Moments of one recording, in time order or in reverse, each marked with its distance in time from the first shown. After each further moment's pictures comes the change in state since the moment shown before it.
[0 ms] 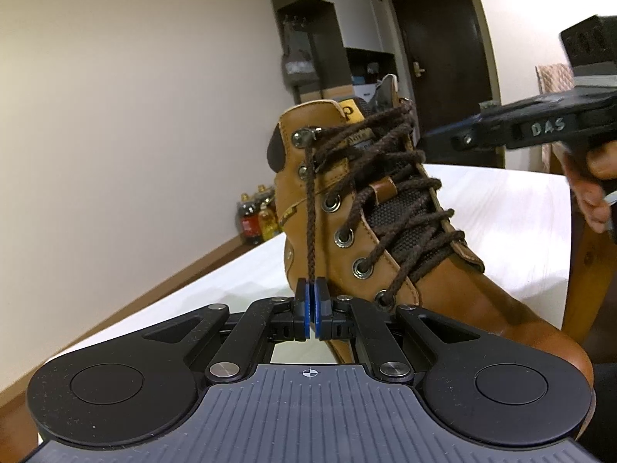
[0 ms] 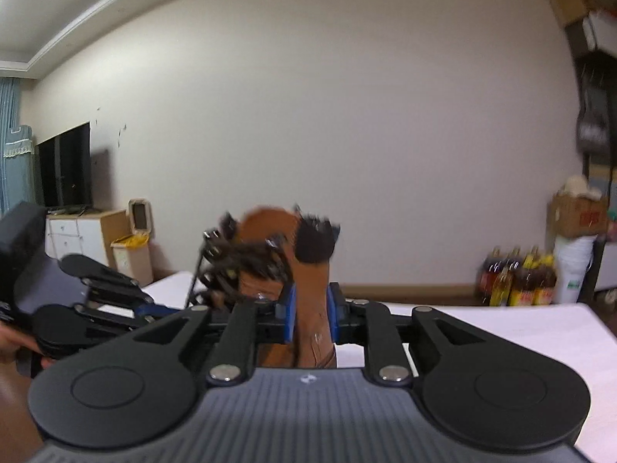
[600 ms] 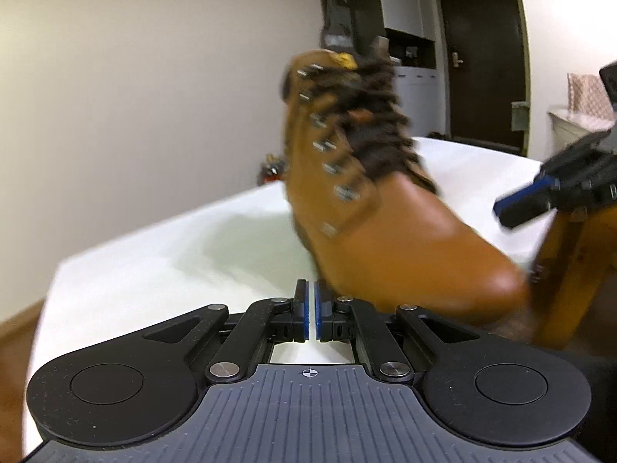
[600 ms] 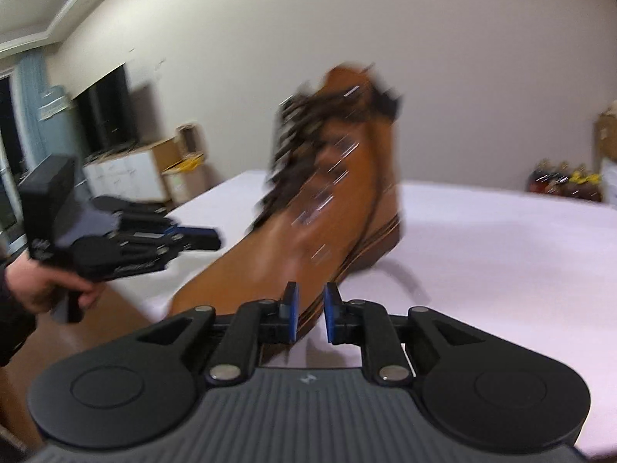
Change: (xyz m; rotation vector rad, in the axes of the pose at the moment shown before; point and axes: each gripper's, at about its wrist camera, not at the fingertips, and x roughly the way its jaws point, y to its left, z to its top) left arm -0.059 -0.042 -0.045 -0.138 0.094 0.059; right arm -0.035 0.044 -0.057 0.057 0.314 0.188
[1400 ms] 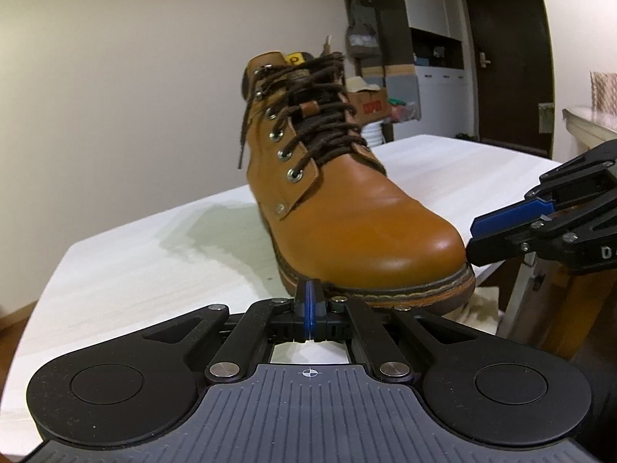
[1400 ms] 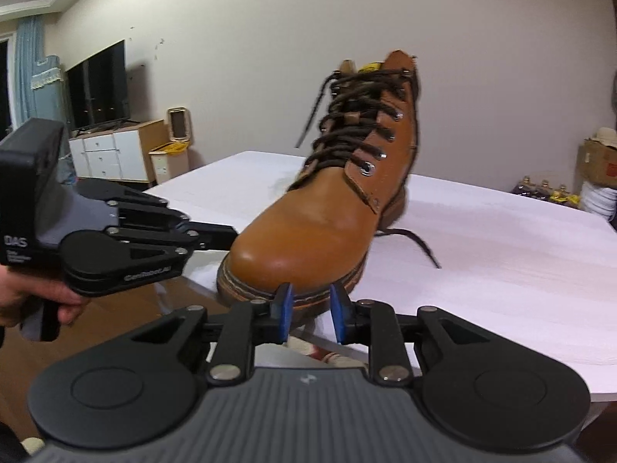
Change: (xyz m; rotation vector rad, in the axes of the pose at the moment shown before) left arm 0.002 -0.062 -0.005 -0.028 -0.016 0.121; right arm 0.008 0.030 -0.020 -0.070 -0.038 -0.161
